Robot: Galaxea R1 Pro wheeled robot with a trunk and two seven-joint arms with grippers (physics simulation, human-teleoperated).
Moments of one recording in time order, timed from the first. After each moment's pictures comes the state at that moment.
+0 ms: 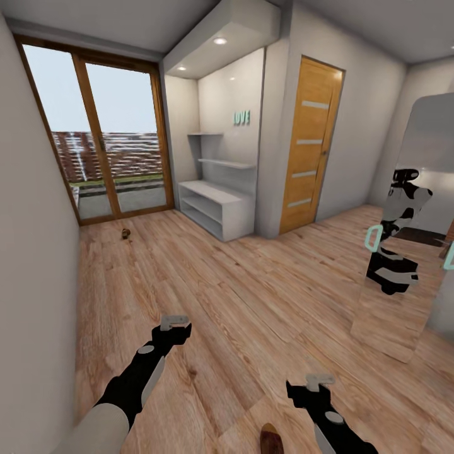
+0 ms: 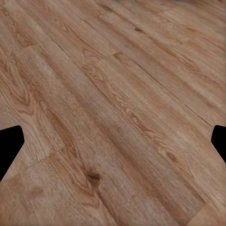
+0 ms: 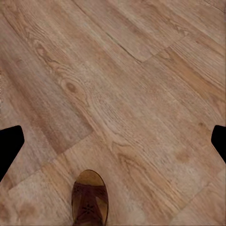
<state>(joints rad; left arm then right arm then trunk) -0.60 -0.09 -0.01 -0.66 0.01 0.10 0.00 -0.46 0.00 -0.03 -0.38 -0.01 -0.13 -0.03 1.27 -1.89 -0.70</state>
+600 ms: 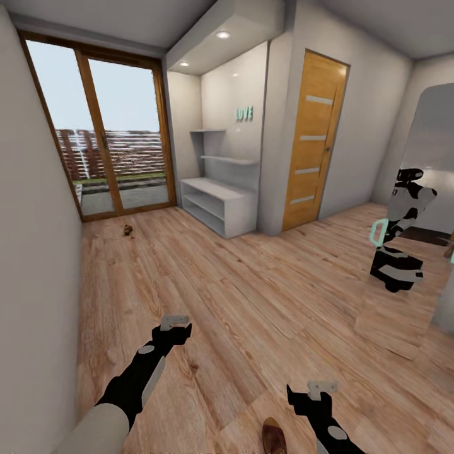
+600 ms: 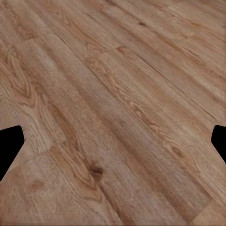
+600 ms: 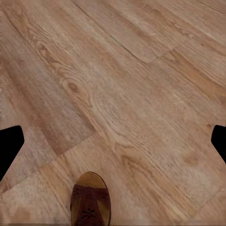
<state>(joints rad) -0.60 -0.09 -0.01 -0.66 0.01 0.10 0.00 -0.46 0.00 -0.02 -0.28 -0.01 -0.30 -0.02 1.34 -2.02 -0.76</state>
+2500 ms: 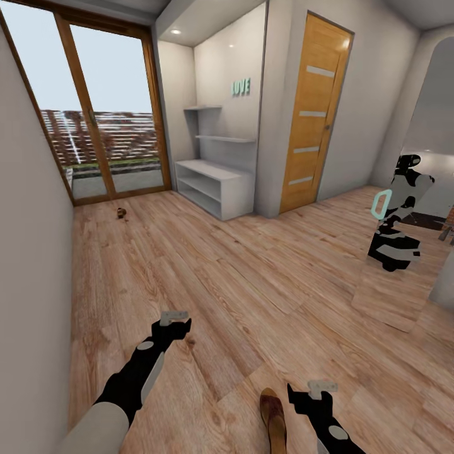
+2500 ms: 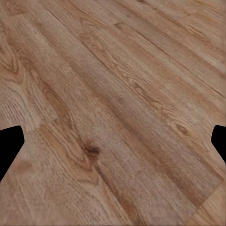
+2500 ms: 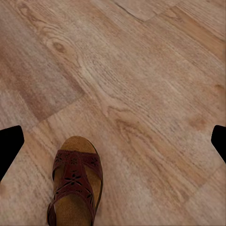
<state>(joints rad) -0.60 -0.08 -0.01 -0.71 0.01 0.11 0.00 -0.45 0.00 -0.03 -0.30 -0.01 -0.30 -0.02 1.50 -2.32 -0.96</state>
